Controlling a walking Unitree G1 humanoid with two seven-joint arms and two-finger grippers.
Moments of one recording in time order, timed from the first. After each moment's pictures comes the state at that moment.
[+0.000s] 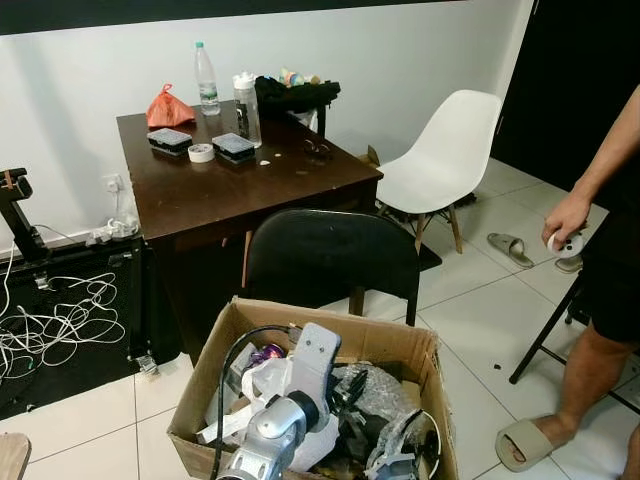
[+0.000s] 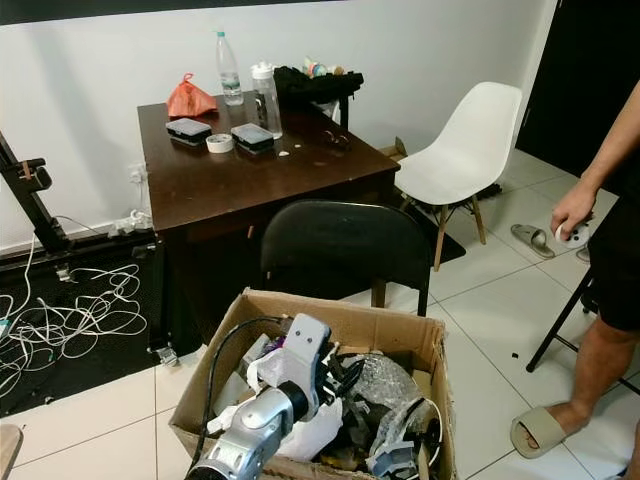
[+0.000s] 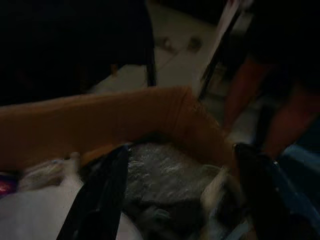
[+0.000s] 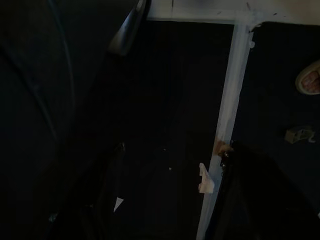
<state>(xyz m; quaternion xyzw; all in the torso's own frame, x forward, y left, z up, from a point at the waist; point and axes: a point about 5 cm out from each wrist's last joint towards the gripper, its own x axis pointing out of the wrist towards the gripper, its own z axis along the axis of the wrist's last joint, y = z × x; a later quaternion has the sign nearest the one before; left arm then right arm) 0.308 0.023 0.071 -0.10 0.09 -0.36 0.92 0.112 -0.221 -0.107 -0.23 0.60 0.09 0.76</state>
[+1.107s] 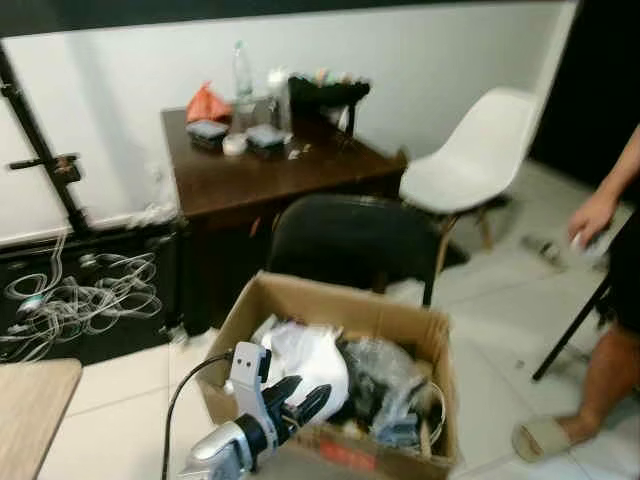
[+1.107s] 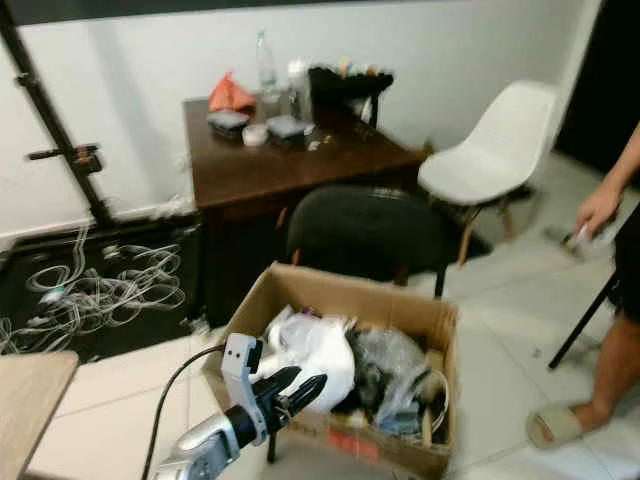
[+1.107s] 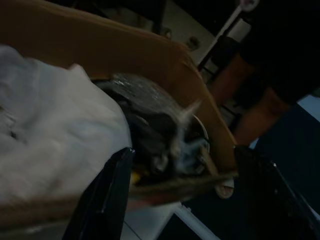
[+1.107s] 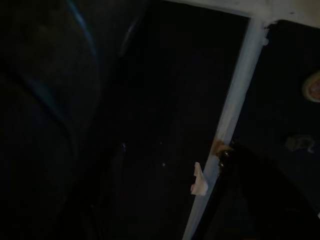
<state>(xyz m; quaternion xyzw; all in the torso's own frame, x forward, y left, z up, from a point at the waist) 0.283 0.087 0.030 -0.20 0.15 -0.37 0.89 0.108 -0.214 -0.109 -0.24 0.60 0.11 0.76</state>
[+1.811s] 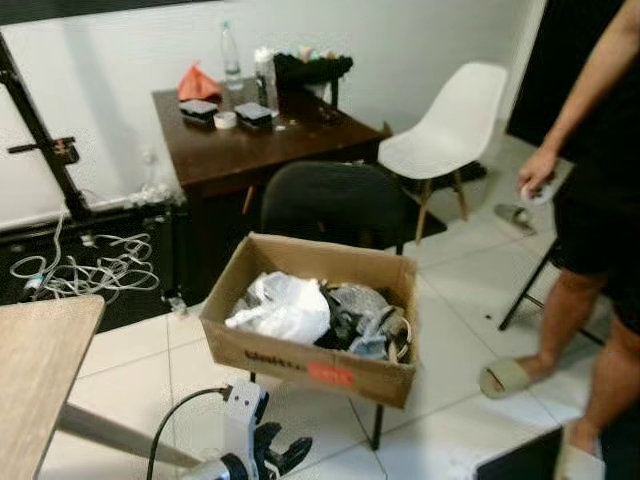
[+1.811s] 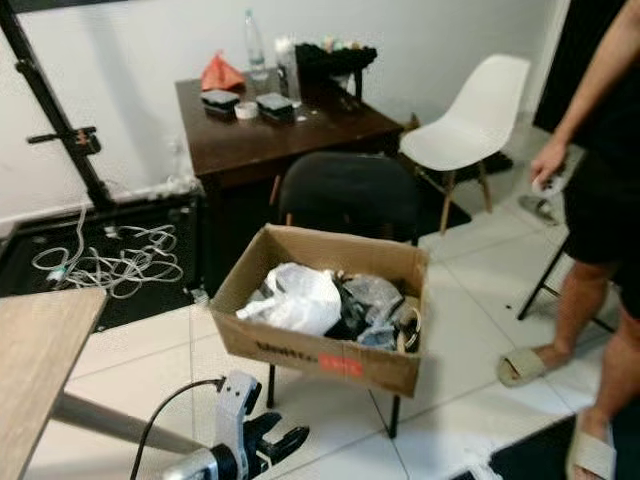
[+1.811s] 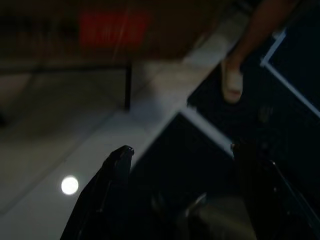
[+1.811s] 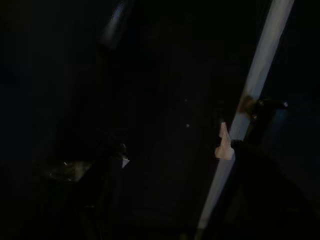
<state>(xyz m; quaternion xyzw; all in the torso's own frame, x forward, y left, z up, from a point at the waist) 0.258 0.114 -0.015 -0.11 0.25 -0.34 0.90 0.117 -0.211 -0.107 -0.25 0.59 0.11 0.76</state>
